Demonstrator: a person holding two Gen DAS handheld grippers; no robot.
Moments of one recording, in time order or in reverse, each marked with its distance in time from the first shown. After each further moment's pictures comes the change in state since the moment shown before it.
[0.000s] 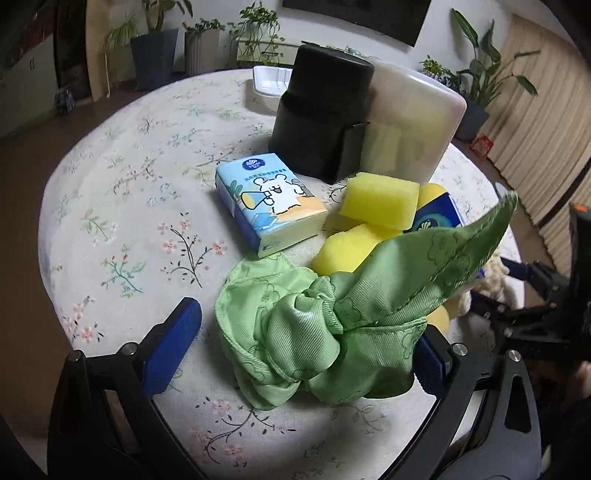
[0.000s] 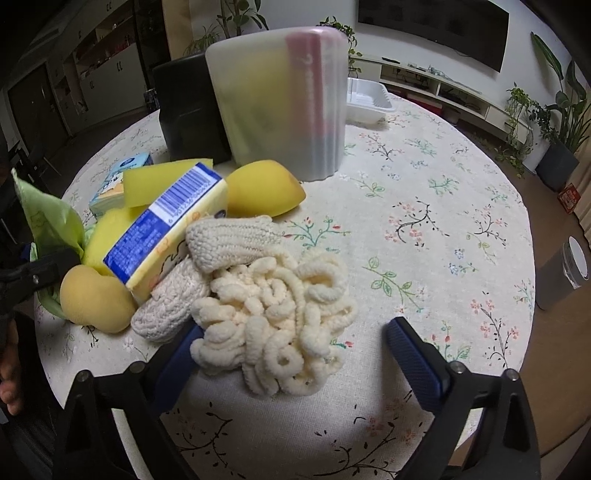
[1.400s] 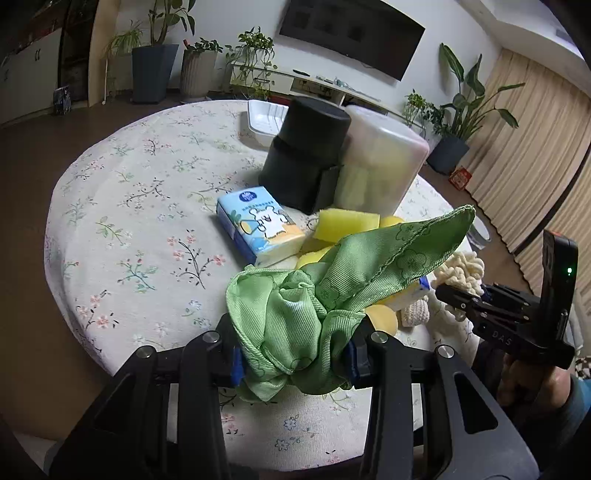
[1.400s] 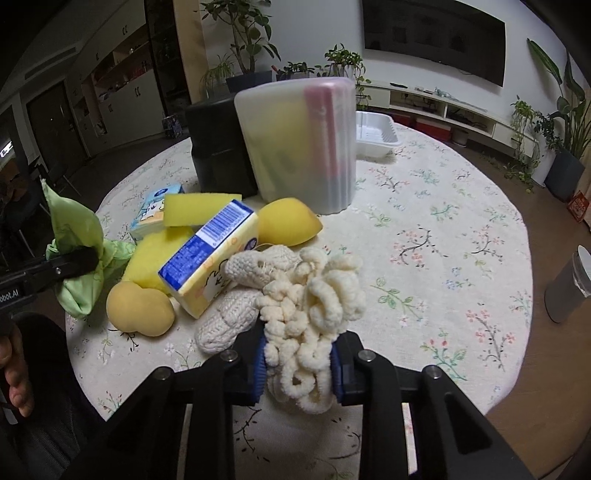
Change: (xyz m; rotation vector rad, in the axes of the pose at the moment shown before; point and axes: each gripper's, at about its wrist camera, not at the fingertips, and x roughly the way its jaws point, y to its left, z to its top) left arm -0.049 0.009 -0.009 -0.064 -0.119 -0.109; right arm -0.031 0.003 -0.007 0.003 -0.124 0.069
